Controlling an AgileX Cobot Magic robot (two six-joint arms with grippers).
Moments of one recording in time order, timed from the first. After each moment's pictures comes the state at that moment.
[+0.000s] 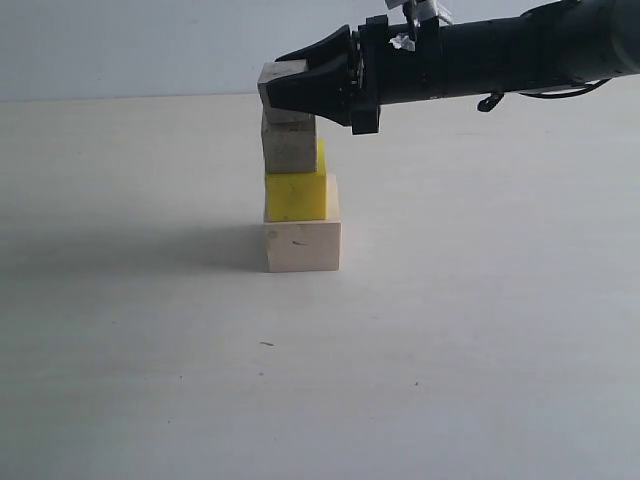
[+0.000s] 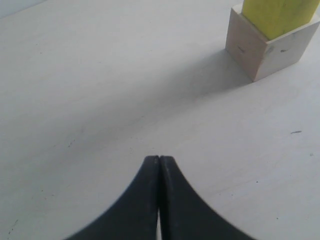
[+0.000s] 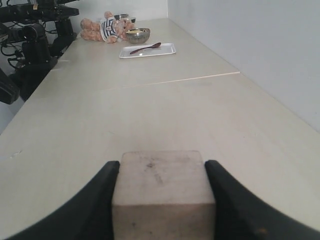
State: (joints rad) left arm -0.41 0.76 -0.47 0.11 0.50 0.03; right arm 0.26 2.06 -1.35 1.65 1.21 -2.09
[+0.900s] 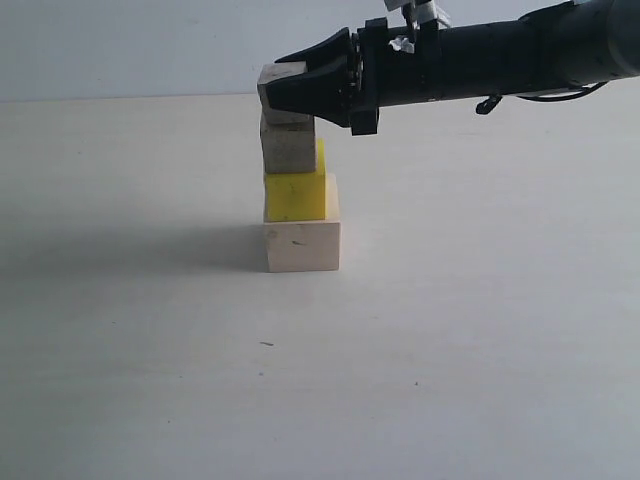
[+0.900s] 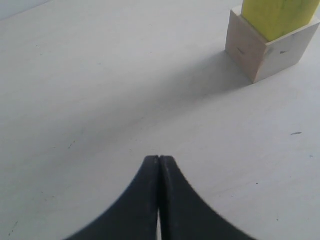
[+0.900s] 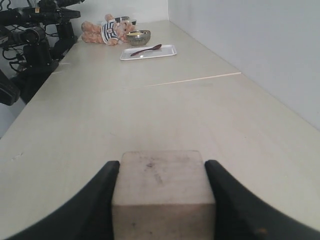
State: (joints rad) left arm -0.41 0.76 -0.47 0.11 0.50 0.03; right arm 0.26 2.08 -1.35 1.66 1.22 -2.09
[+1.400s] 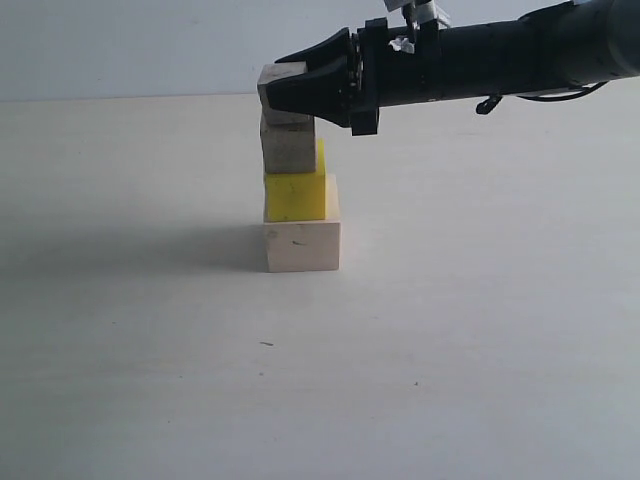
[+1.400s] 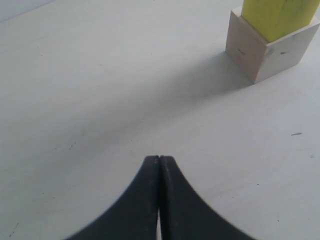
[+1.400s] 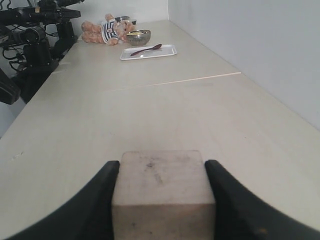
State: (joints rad) left arm -0.41 0.76 -0.47 0.12 0.50 0.03; right arm 0.26 2.08 -1.35 1.66 1.22 -2.09
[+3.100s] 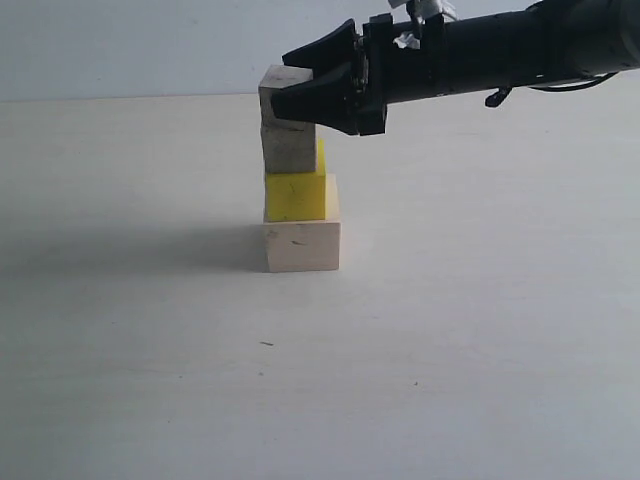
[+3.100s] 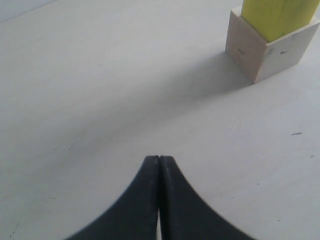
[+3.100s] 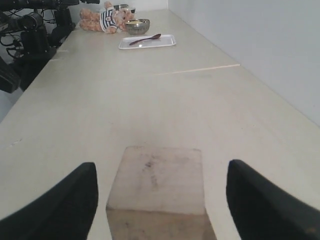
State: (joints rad) left arm -0.41 0.76 -0.47 0.12 0.50 0.03; right arm 0.25 2.05 -1.35 1.60 1.20 -2.07
